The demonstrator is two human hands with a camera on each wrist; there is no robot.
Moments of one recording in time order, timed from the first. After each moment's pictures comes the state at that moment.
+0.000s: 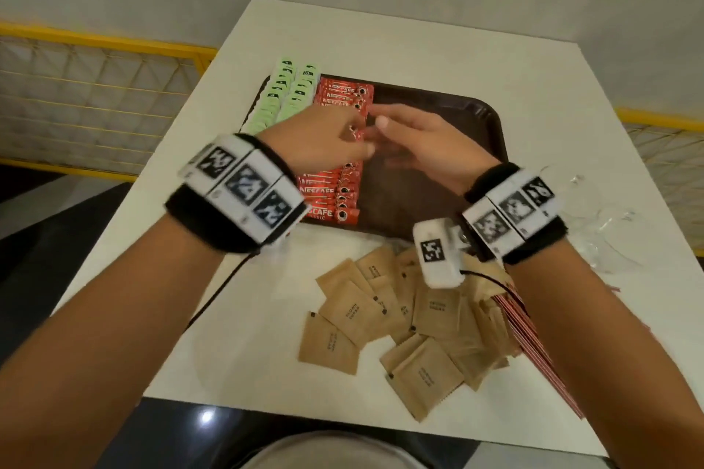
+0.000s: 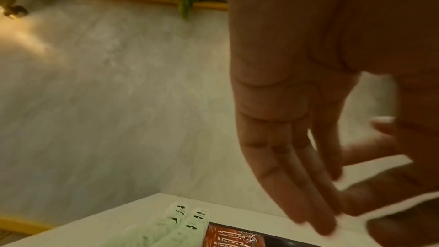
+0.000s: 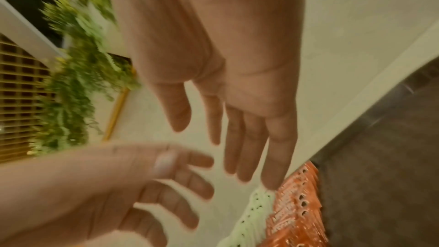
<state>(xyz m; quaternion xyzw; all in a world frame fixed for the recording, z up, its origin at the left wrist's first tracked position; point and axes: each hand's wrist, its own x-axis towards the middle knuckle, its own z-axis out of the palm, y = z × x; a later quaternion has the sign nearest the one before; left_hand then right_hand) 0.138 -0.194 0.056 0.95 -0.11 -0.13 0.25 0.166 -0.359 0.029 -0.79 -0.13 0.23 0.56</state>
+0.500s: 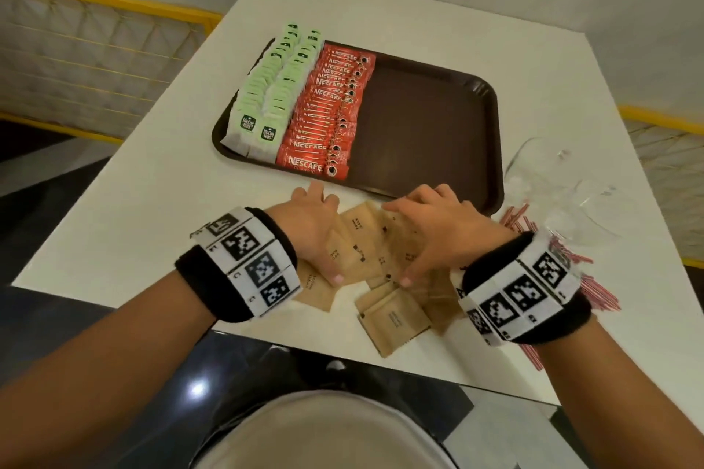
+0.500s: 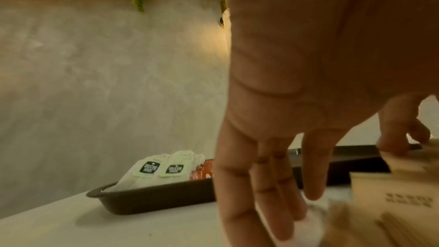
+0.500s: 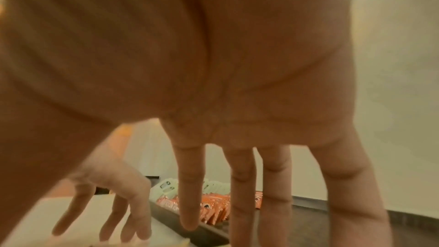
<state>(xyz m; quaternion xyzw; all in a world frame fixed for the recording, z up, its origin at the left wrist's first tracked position) 0.037 -0.229 -0.012 0.94 -0.05 -0.34 0.07 0.063 -0.409 0.009 -0.92 -0.25 0.29 -0.02</state>
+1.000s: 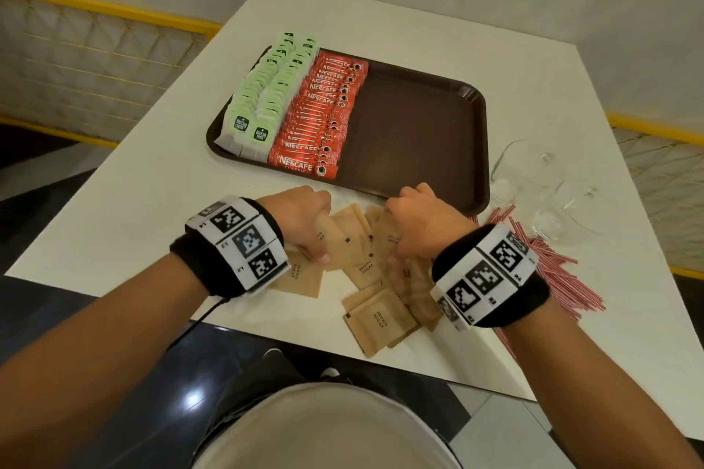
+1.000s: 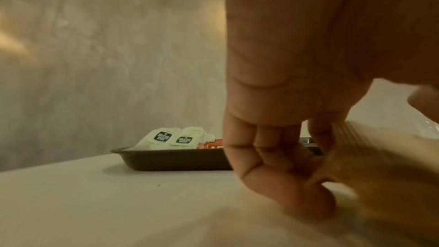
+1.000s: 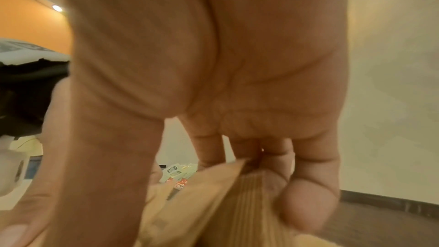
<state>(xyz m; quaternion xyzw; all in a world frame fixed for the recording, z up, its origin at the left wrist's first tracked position) 0.046 -0.227 -0.022 0.94 -0.03 -0.31 0.17 0.066 -0.404 -0.003 -0.94 -0.25 0.24 -0.03</state>
